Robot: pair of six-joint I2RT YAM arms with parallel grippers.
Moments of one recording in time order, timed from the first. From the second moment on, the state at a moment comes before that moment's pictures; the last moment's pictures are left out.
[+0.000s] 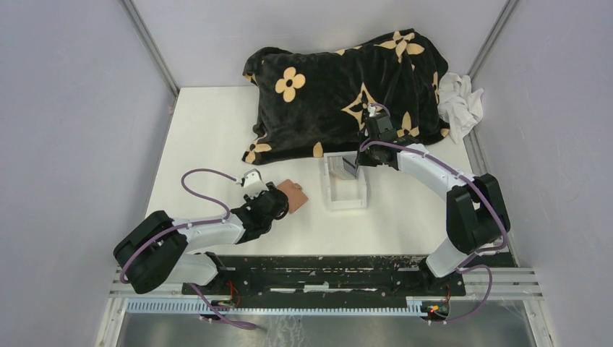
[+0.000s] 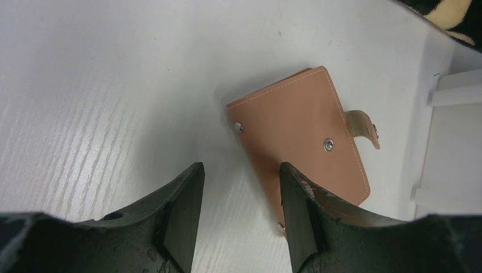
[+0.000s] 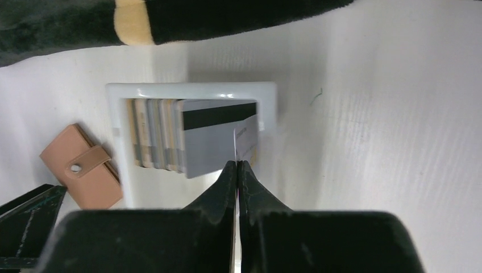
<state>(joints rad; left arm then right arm) -0.82 1.30 0.41 0.05 -0.67 -1.05 0.43 1.63 1.14 -0.39 -0.02 0.48</state>
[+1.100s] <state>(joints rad) -0.82 1.02 0.43 0.10 -0.45 -0.78 0.56 1.35 1.25 -0.63 0.02 0.28</state>
